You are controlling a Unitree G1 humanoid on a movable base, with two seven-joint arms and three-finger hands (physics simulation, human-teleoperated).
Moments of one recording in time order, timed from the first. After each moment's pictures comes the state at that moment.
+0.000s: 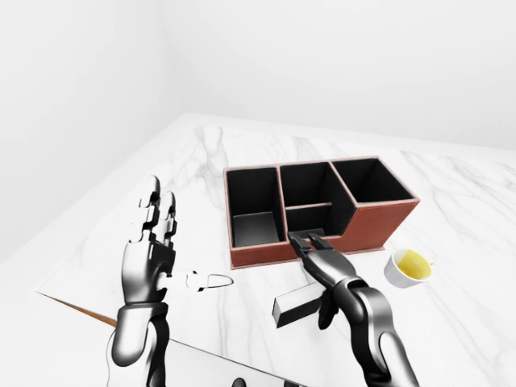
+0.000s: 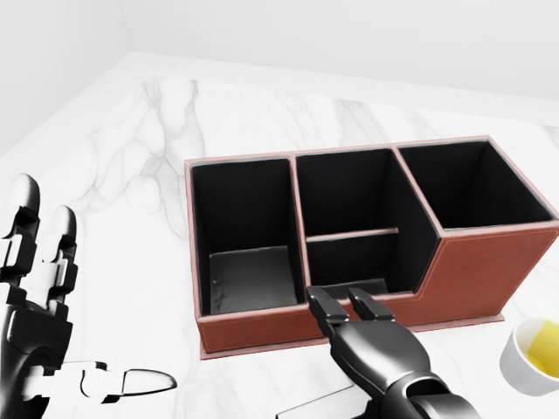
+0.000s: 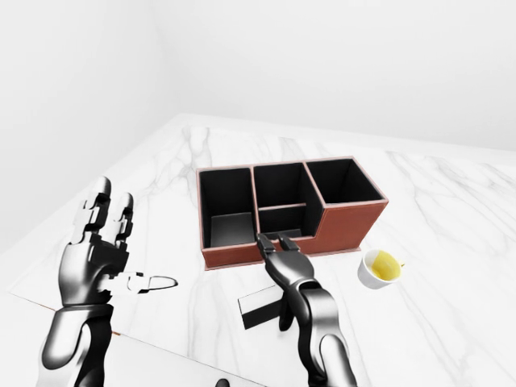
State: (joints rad) left arm 0.22 -0.01 0.09 -0.63 -0.11 0.09 -0.12; right arm 0.09 -0.04 0.16 -0.33 -1.27 0.09 0.70
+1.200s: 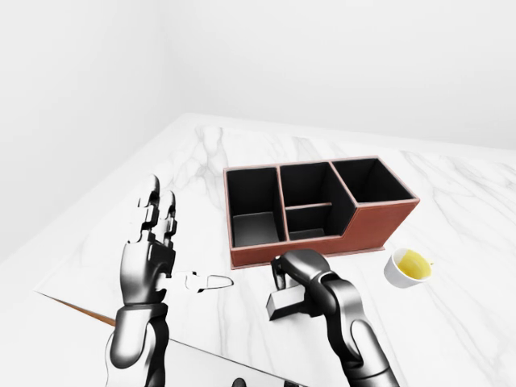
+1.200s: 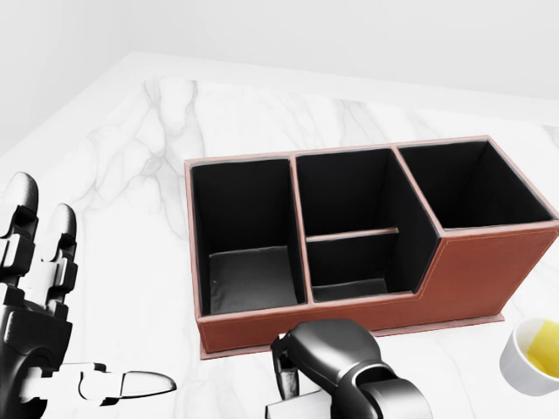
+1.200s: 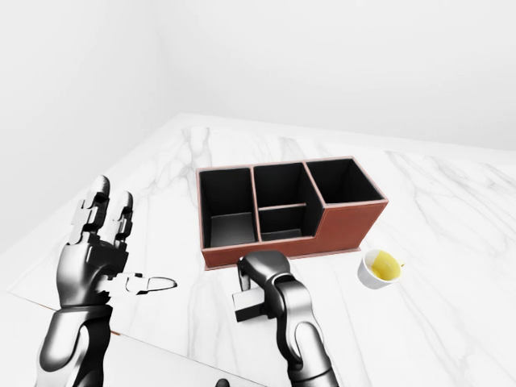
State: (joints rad) left arm 0.22 -0.01 0.09 -0.64 -0.12 0.09 -0.12; right arm 0.00 0.02 0.25 -0.18 -1.31 0.09 0.70
